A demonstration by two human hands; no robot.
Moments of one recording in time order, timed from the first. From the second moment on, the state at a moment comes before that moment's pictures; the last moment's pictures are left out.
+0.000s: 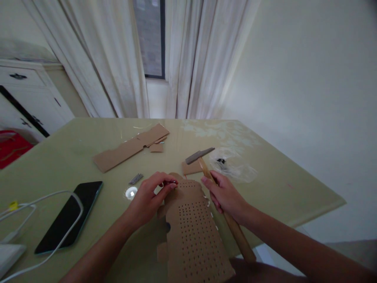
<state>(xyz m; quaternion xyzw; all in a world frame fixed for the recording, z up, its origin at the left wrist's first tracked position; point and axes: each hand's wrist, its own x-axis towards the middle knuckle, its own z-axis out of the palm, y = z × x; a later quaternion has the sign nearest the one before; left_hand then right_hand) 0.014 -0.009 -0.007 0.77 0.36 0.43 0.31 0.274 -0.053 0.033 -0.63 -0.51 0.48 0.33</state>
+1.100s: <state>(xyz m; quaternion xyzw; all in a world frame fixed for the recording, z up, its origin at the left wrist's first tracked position) 0.016 -0.006 -0.004 0.77 0.35 0.43 0.32 0.269 -0.083 0.119 -0.58 -0.80 0.09 0.13</state>
